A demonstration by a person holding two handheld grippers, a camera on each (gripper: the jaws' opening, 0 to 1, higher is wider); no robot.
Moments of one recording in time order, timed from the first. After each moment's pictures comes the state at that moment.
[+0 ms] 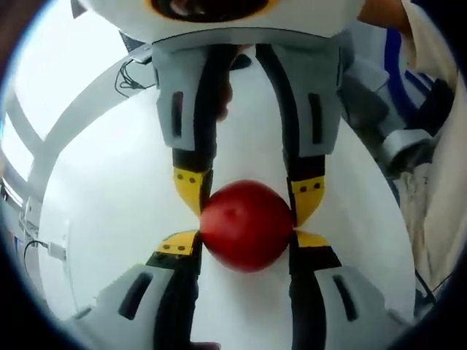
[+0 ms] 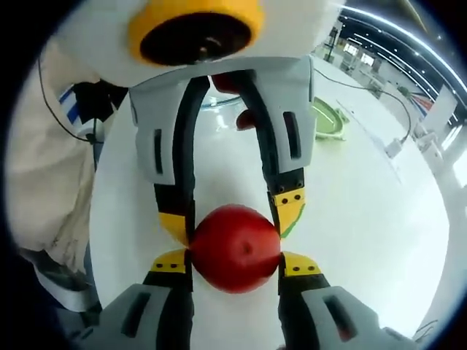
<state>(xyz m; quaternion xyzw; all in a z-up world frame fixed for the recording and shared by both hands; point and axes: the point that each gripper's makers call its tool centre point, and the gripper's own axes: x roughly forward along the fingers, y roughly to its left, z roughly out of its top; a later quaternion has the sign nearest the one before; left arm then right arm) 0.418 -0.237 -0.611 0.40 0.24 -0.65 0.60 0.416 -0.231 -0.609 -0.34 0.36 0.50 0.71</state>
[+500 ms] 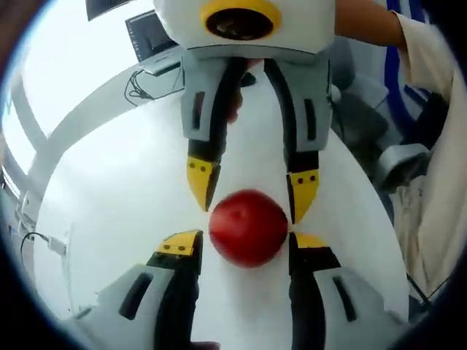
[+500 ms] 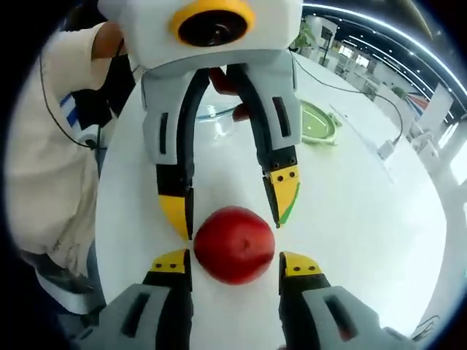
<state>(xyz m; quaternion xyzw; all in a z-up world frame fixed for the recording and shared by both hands) 0.420 -0.233 -0.585 0.35 0.22 -0.66 0.63 0.412 -0.233 -0.594 -0.33 0.35 0.50 0.72</state>
